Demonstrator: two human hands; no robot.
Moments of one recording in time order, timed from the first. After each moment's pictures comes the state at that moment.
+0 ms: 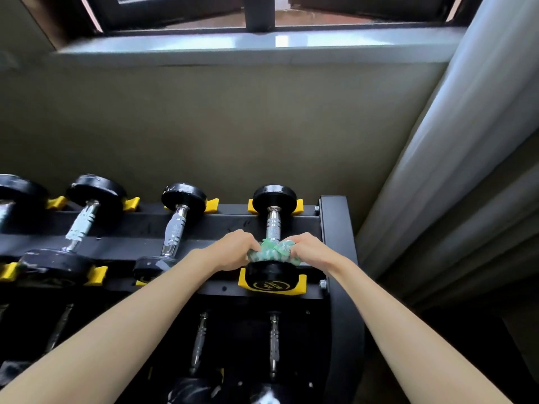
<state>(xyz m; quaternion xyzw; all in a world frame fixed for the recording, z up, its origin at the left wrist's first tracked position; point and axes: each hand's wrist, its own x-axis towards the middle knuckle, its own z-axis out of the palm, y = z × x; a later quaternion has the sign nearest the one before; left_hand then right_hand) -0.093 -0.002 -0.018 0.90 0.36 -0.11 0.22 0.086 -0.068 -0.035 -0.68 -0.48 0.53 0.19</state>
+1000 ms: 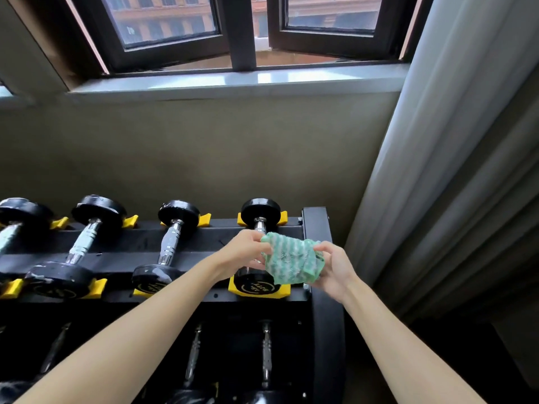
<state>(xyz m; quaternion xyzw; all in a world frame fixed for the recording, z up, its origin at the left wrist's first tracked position) -0.050 -0.060 0.038 0.62 0.49 0.09 0.61 0.120 -0.144 -0.017 -0.50 -0.11 0.68 0.52</state>
